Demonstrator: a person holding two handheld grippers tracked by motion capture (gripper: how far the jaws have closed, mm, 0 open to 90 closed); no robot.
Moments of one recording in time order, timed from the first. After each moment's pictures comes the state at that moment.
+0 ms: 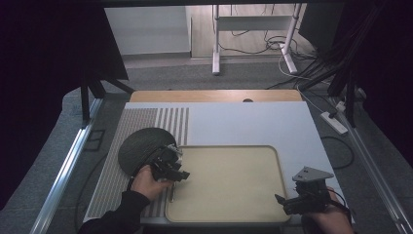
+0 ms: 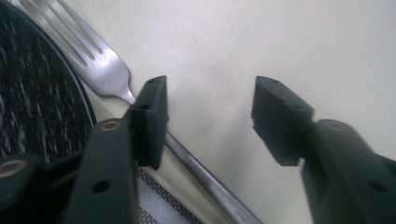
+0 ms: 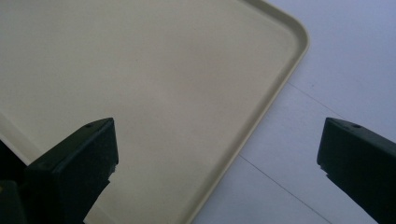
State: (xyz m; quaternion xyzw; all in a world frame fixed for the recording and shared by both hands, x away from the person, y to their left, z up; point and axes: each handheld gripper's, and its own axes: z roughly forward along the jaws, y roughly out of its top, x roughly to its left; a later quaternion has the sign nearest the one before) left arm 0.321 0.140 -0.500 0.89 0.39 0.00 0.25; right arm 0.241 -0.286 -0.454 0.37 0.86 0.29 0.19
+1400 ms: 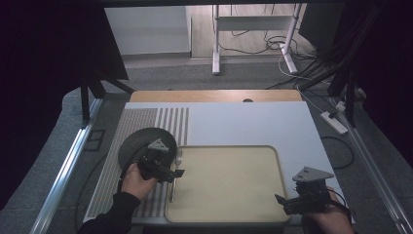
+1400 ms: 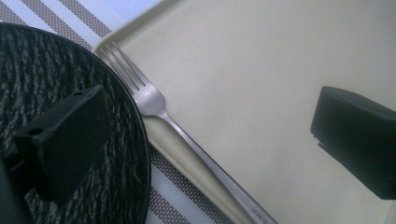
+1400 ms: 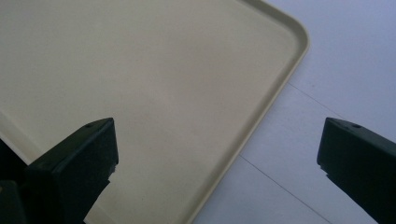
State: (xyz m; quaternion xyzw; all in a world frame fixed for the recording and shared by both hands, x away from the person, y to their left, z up) left arm 0.310 0.177 -0.485 0.85 0.38 0.05 0.35; right arm 0.241 -0.287 -0.454 0.37 0.86 0.29 0.19
